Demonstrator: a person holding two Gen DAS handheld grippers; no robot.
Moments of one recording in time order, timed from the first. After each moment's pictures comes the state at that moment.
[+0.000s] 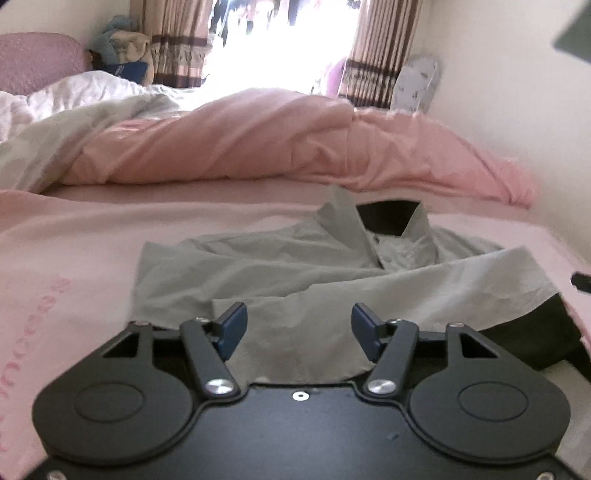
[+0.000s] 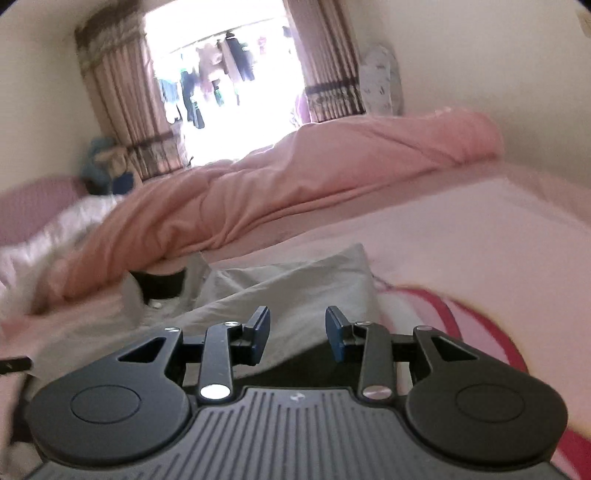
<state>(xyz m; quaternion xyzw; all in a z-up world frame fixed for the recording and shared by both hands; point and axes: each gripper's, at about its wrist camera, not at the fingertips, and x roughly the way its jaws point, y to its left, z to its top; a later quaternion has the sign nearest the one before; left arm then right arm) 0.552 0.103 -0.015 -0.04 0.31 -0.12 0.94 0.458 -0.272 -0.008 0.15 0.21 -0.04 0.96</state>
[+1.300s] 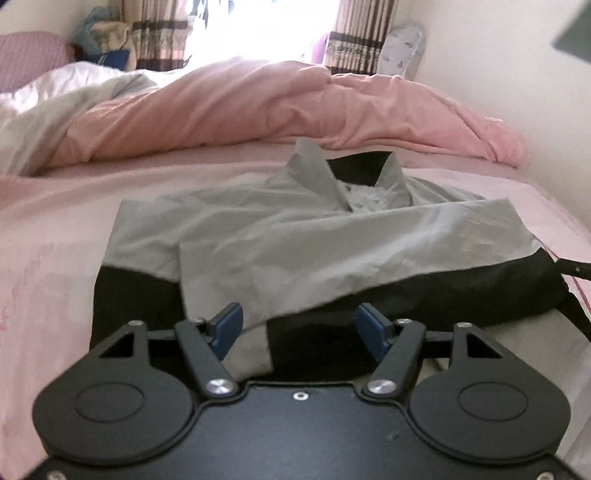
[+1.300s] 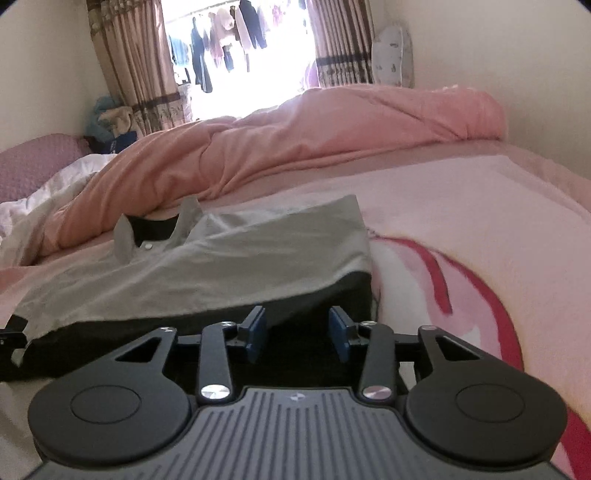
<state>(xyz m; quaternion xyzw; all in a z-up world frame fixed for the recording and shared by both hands) 0.513 0.069 -0.027 -0.01 0.34 -0.14 0.93 0.415 -0.275 -0.034 0.13 0.26 -0.03 0.96</state>
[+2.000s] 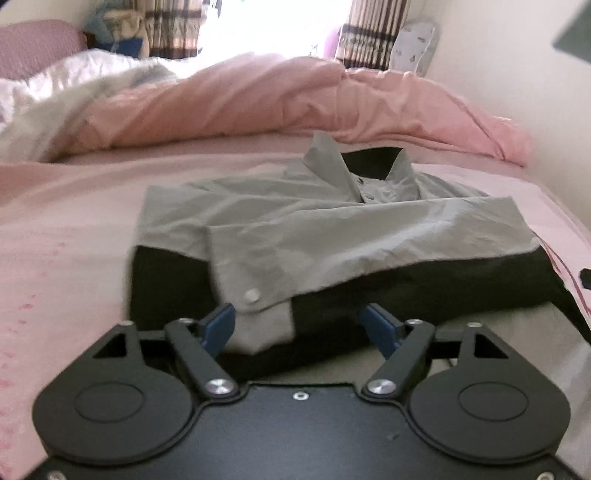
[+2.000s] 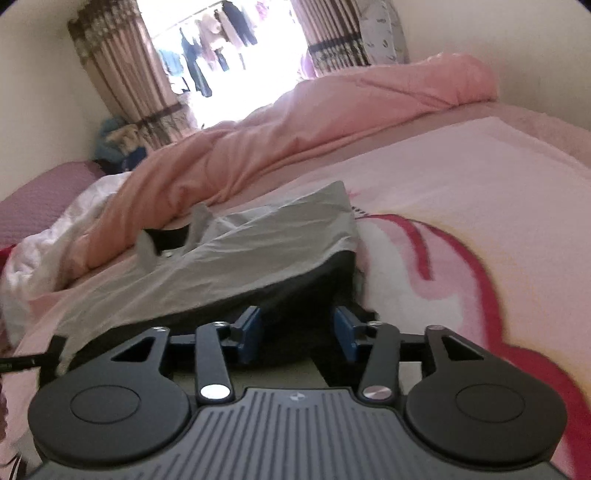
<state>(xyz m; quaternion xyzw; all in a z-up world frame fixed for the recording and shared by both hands) 0.475 0.092 -0.010 -0.01 0.35 -0.12 0.93 0.359 -0.317 -0.023 0.21 0.27 0.02 0.94</state>
